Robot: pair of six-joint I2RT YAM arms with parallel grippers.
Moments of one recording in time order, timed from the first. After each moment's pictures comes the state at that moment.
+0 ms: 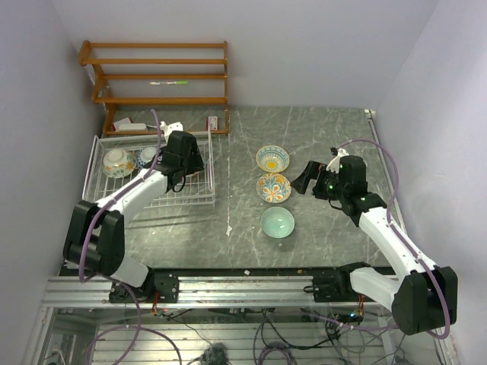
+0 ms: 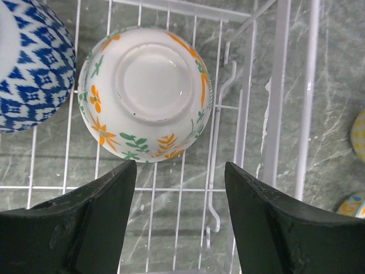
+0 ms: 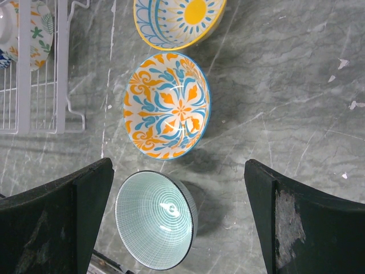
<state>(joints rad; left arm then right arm) -0.38 1.46 0.98 -0.20 -0.28 -0.52 0.20 1.06 0.68 -0.23 -0.28 0.44</state>
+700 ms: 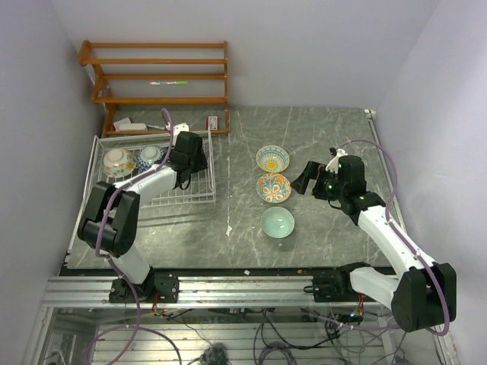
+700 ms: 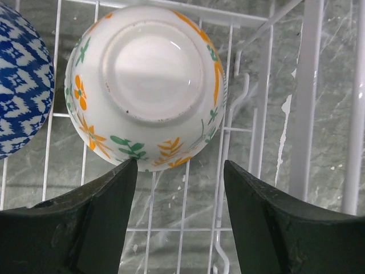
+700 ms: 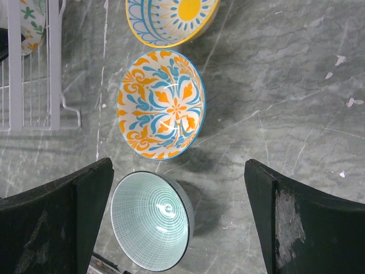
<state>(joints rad) -0.38 1.64 1.00 -0.05 -0.32 -0.51 0.20 1.08 0.68 -0.23 -0.27 0.43</state>
